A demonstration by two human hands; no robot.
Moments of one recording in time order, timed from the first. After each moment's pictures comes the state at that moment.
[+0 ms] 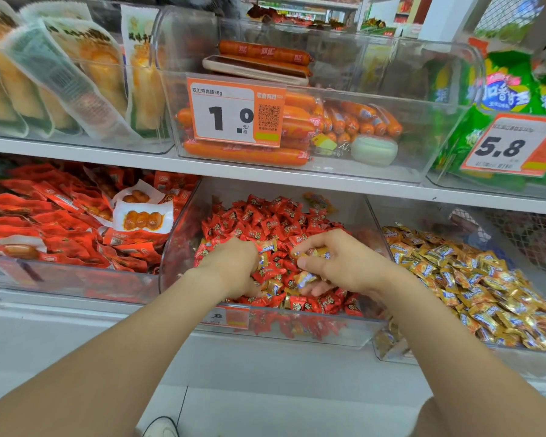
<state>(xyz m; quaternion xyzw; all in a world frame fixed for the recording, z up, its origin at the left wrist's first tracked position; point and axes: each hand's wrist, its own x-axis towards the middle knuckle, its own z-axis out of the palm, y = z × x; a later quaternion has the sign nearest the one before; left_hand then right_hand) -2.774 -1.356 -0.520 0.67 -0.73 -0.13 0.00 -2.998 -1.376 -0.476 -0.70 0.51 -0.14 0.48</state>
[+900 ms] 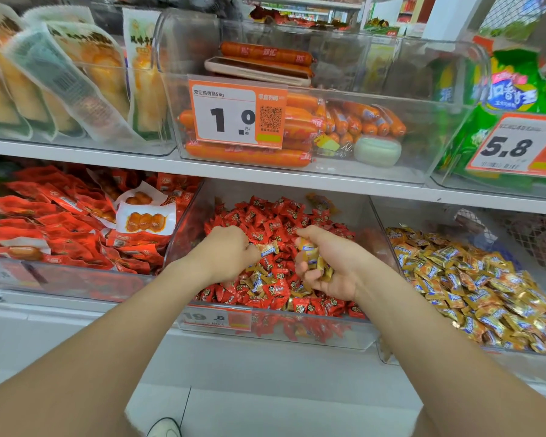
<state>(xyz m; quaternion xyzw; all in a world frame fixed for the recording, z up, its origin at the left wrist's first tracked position) -2.757 -1.354 -0.498 0.69 -0.65 -0.26 0.17 -2.970 -1.386 -0.485 -0.33 0.52 -0.26 0.74</state>
